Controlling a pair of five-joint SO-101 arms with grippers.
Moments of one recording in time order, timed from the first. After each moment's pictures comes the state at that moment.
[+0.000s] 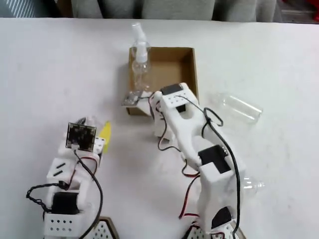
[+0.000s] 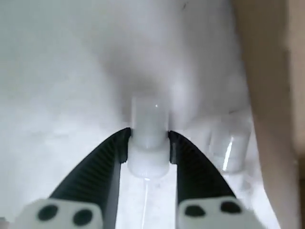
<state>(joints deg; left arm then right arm) -3.9 -103.4 97.1 40.1 -9.1 -24.4 22.0 3.4 74.9 50.2</state>
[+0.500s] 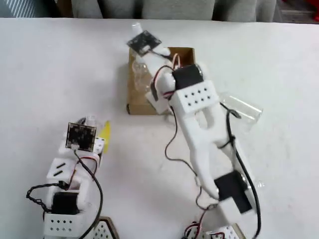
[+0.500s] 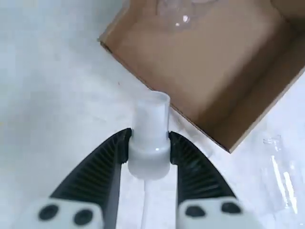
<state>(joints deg) -3.9 -103.4 97.1 40.1 -9.1 -26.1 0.5 -12.3 84.8 16.6</state>
